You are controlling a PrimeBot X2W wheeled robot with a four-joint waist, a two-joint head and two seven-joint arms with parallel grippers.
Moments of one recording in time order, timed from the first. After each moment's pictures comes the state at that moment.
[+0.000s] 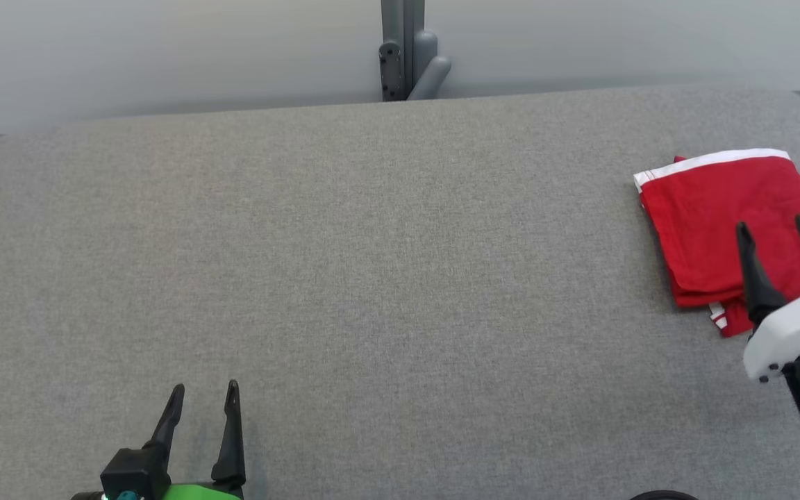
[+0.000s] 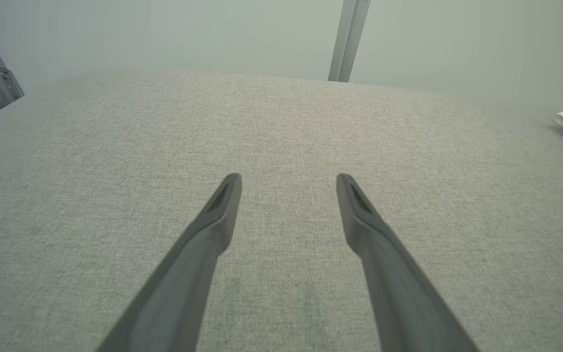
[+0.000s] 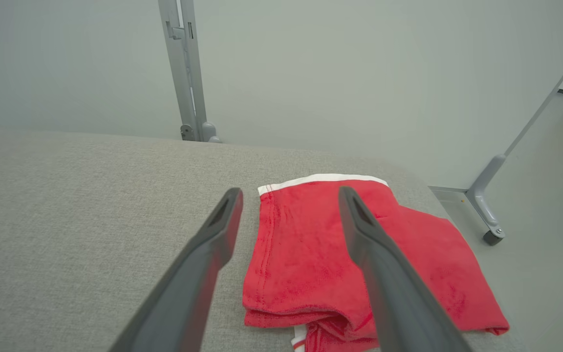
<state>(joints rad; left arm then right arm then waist) 0.06 0.05 -0.07 0.24 -0.21 -0.08 -0.26 -0.21 -0.31 -0.11 0.09 0.21 0.13 0.13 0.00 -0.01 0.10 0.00</state>
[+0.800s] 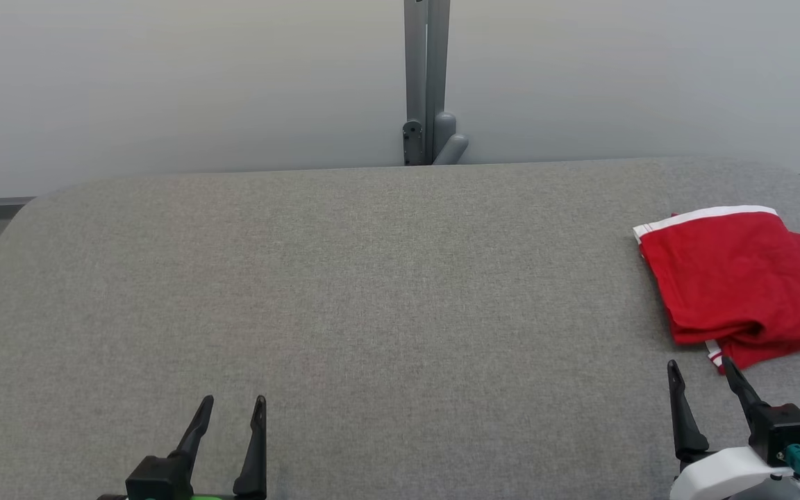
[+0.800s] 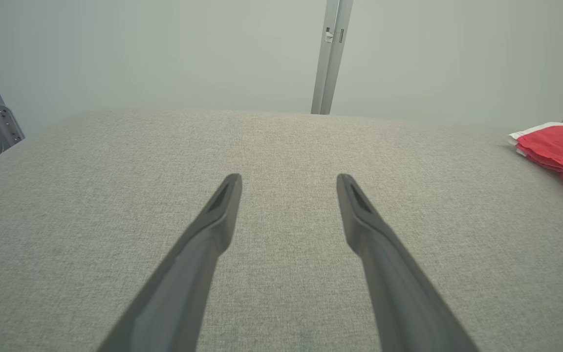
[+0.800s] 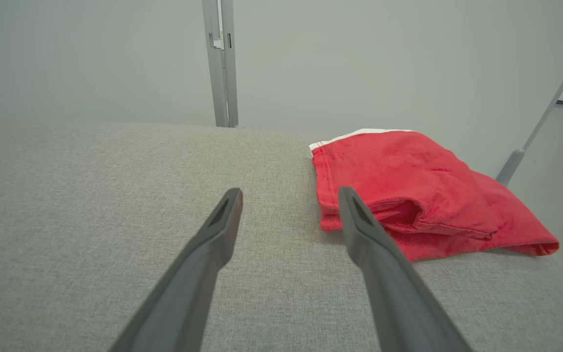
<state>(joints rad) 0.08 0.05 -0.10 0.26 -0.18 -0.12 -0.26 0.06 -0.07 -0.12 0.24 0.01 0.13 -0.26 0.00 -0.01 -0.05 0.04</state>
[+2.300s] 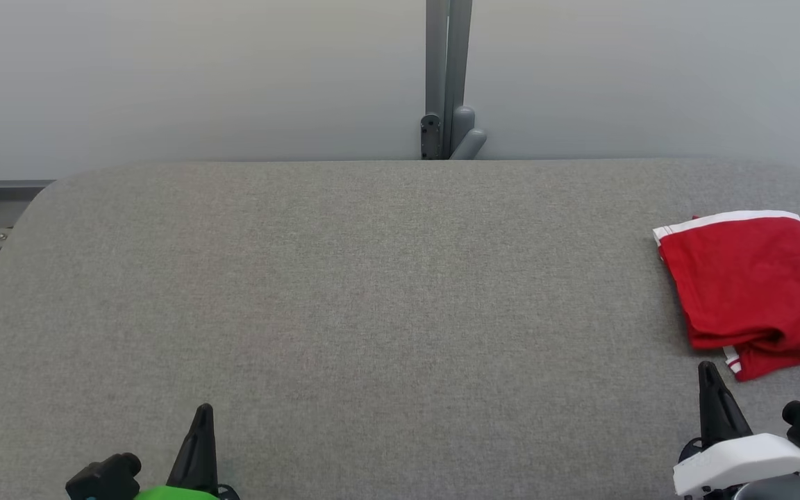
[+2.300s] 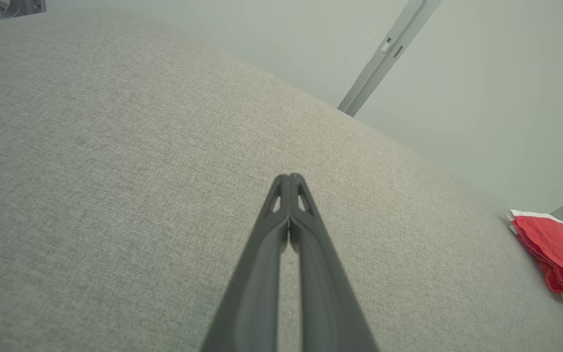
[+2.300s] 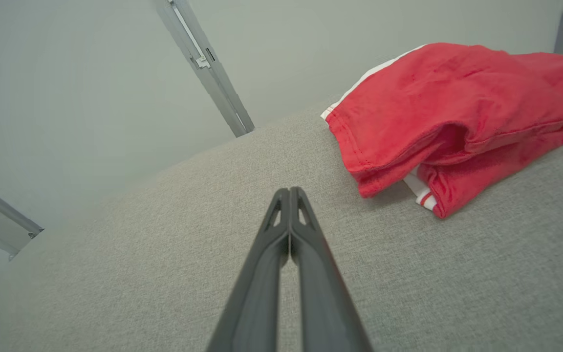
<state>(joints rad) 0.07 0.05 -0.06 0.30 -0.55 -0.12 -0.18 0.05 -0.04 -0.13 0.24 0.41 0.13 -0.17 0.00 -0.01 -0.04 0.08</state>
